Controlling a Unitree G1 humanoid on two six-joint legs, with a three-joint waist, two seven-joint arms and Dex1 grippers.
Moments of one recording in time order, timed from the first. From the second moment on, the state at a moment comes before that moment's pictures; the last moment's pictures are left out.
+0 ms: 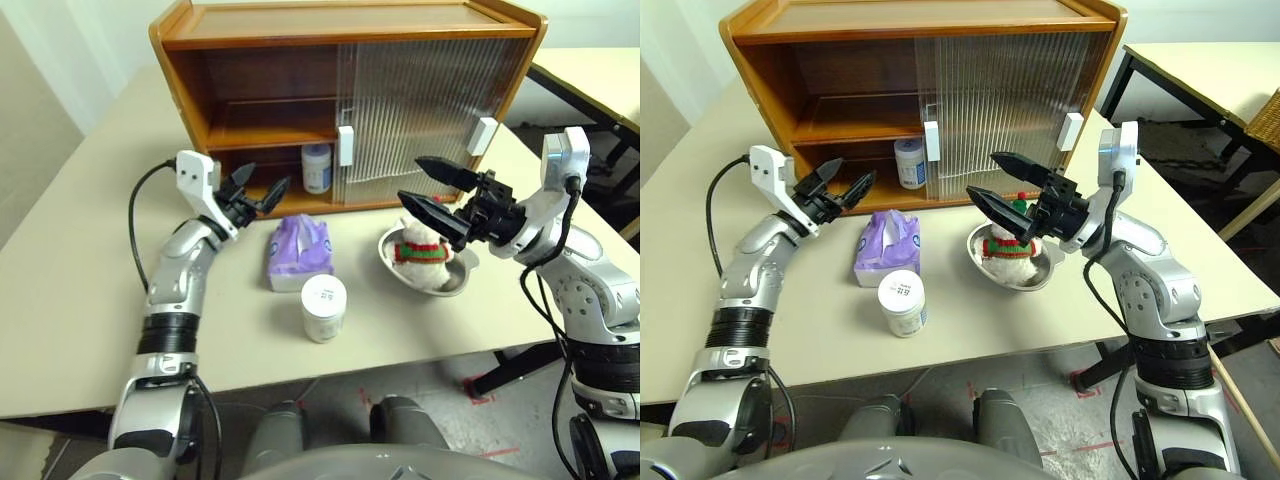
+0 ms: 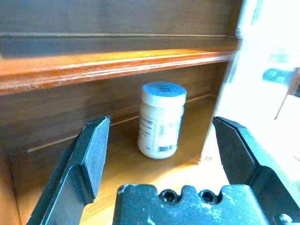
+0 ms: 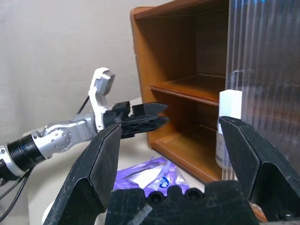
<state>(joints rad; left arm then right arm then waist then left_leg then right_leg) -0.45 0.35 0.16 0.29 -0.35 0.11 -0.70 -0.33 -0.45 -0.12 -0.23 0.68 0.37 0.88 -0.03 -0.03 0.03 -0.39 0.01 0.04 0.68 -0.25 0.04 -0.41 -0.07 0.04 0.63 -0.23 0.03</state>
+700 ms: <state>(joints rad) -0.19 0.66 0.09 0.17 -0.54 0.12 -1.47 -0.35 -0.44 -0.11 -0.20 0.68 0.36 0.90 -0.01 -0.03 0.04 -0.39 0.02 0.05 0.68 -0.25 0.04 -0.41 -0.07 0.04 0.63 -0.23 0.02</state>
